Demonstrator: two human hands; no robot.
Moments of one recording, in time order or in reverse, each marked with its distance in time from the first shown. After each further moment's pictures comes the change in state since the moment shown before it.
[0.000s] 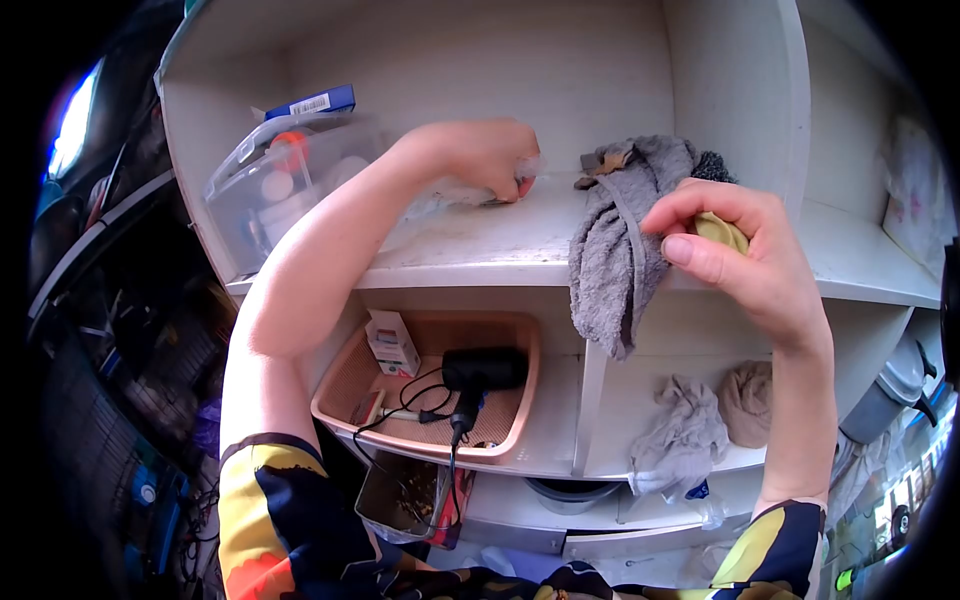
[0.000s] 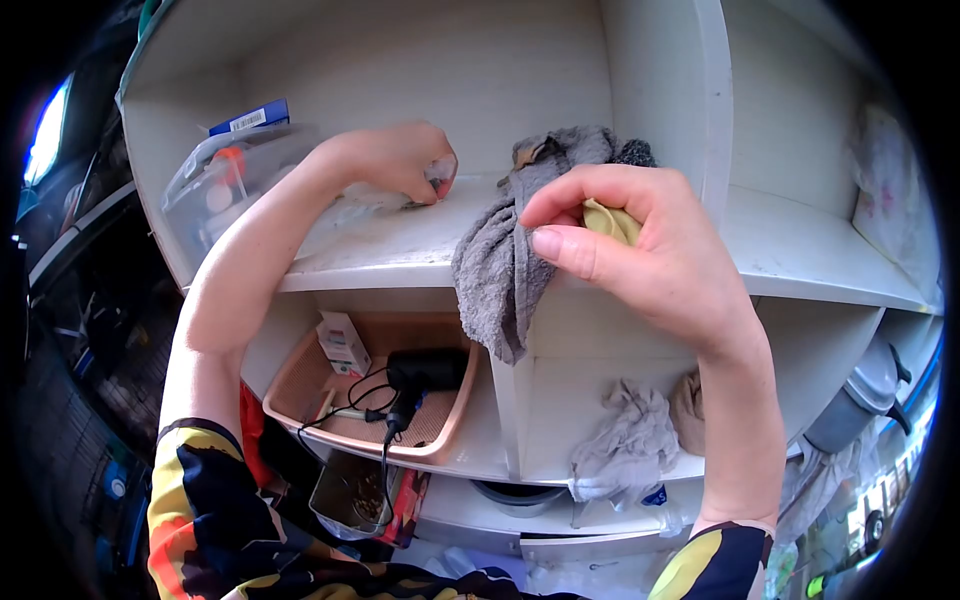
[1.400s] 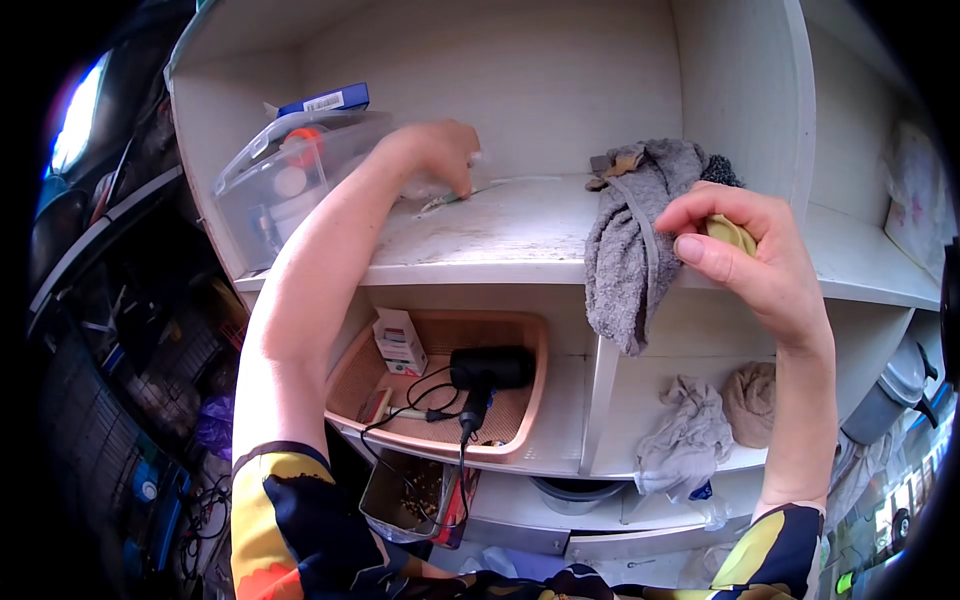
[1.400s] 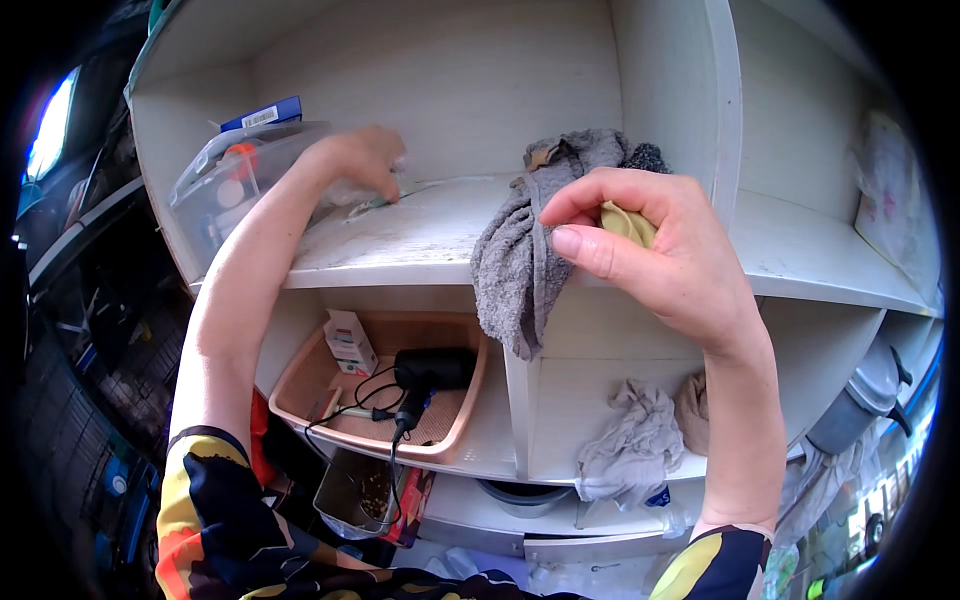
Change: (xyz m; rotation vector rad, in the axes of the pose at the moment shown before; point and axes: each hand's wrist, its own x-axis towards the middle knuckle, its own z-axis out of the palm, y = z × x) left_hand -0.020 -0.058 0.001 0.153 -0.037 -0.378; right_hand -0.001 -0.001 0.002 -0.020 0.016 -0.022
